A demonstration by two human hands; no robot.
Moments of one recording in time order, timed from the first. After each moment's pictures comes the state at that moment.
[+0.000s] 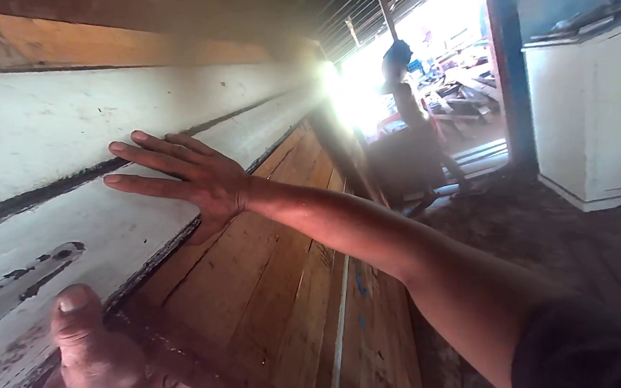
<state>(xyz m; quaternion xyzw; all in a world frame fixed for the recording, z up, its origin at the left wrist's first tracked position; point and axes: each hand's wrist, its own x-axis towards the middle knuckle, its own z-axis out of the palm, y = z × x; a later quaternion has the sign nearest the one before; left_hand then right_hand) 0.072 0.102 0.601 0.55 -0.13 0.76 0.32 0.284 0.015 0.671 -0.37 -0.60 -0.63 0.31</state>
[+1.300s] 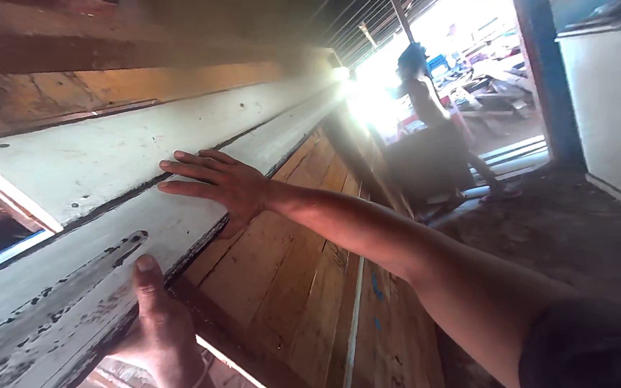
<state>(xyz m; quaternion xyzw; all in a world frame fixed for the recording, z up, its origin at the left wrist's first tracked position) 0.068 0.075 0.609 0.51 -0.16 0.79 0.31 0.280 0.001 0.676 -0.38 -0.63 -0.61 0.30</state>
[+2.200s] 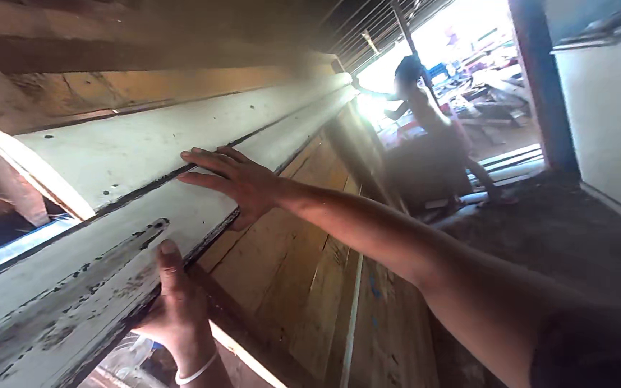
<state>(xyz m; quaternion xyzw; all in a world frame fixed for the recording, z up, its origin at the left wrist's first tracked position) 0.068 0.074 0.608 0.52 -0.16 0.78 0.32 0.273 -0.011 0.674 -0.46 -0.62 -0.57 0.28</state>
